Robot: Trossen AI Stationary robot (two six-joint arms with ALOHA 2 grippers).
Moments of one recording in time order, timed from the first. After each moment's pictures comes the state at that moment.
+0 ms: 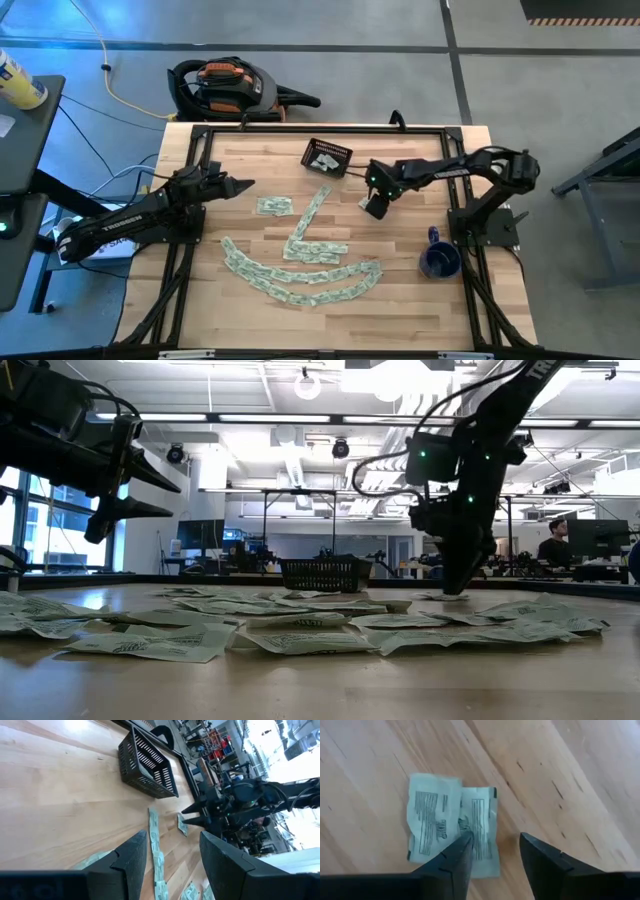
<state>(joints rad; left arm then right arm) 0.48 0.21 0.05 -0.09 0.08 -1.02 -0.33 1.61 0.77 -0.44 0.04 0.28</state>
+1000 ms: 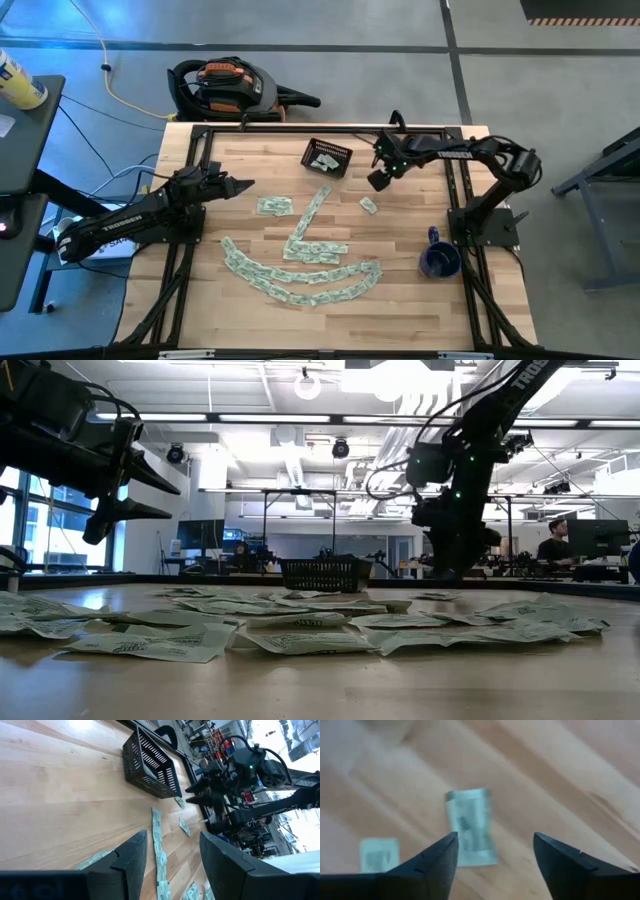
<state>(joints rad) 0.48 0.21 0.06 -0.11 0.07 -1.03 -0.58 1.61 0.88 -0.56 -0.03 0.31</state>
